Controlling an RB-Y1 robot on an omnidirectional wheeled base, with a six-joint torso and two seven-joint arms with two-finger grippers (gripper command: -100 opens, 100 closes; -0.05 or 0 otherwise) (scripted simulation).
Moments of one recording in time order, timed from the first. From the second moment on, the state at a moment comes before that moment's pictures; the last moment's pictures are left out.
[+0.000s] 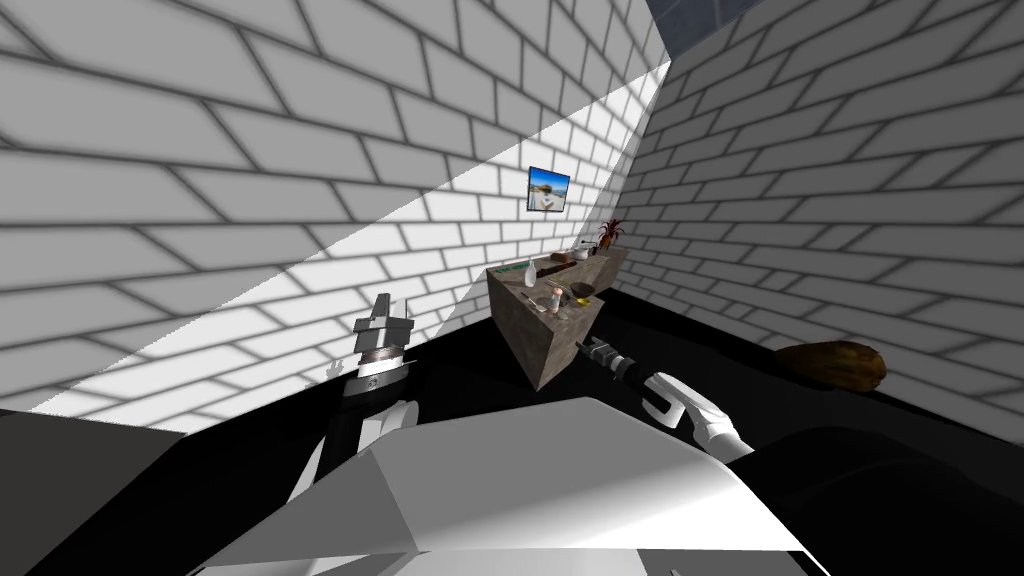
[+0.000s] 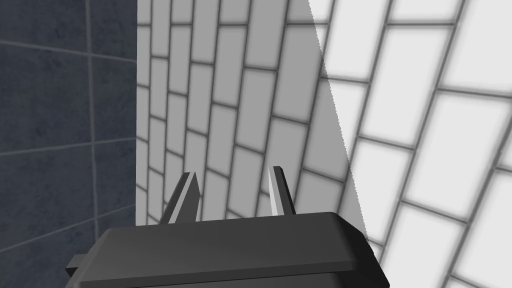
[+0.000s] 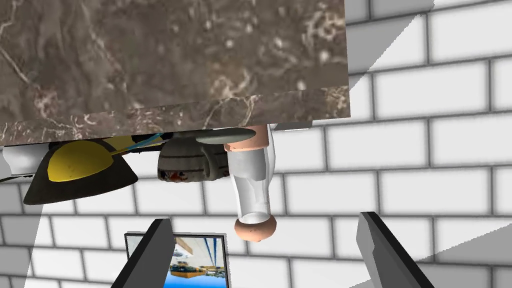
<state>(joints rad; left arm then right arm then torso) 0.51 0.01 -0.03 -2.35 0.00 -0.37 0.06 0.42 -0.78 -0.01 -1.53 0.59 -0.36 0.25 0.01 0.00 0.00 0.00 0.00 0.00</state>
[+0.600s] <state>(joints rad) 0.51 0.01 -0.03 -2.35 0.00 -0.37 0.06 0.39 -0.90 0.01 -1.37 0.69 -0.33 0.34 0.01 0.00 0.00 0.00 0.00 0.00</state>
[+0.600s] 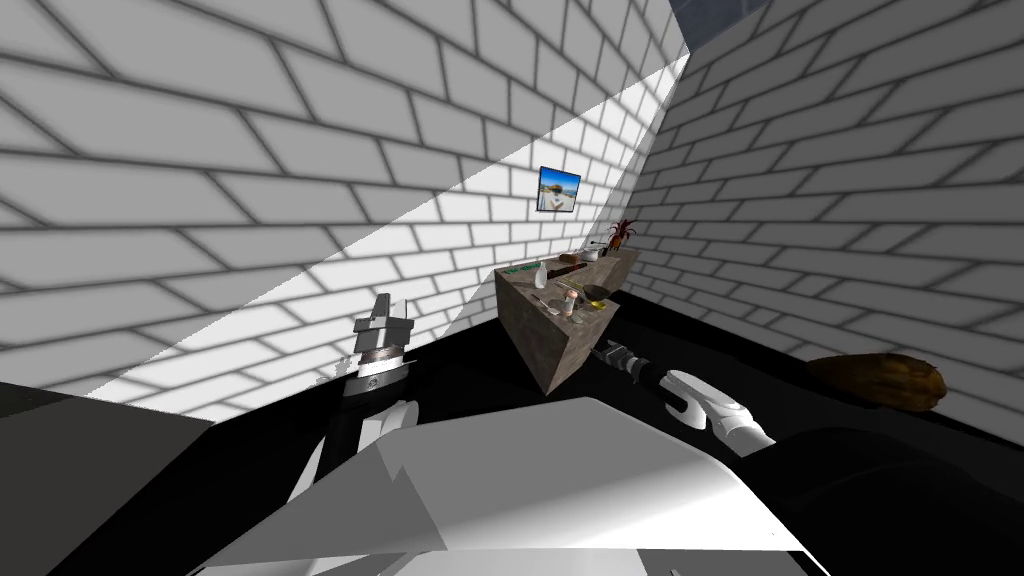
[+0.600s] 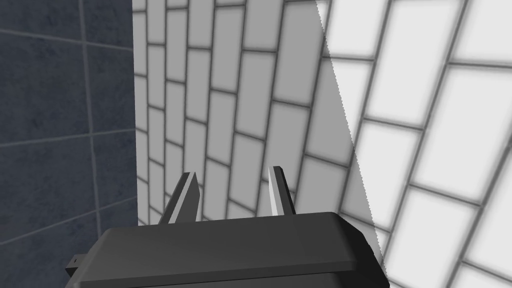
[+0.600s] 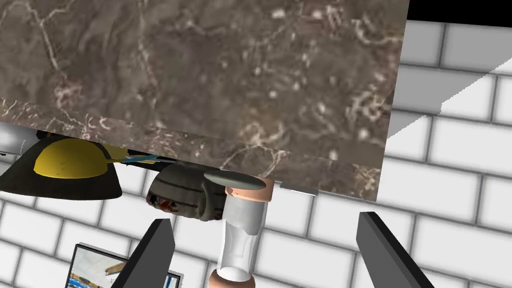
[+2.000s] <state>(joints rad) 0.51 0.01 -0.03 -2.35 0.00 -0.37 0.06 0.37 -1.20 -0.01 -0.96 0.90 -0.29 0.61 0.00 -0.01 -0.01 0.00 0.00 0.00</state>
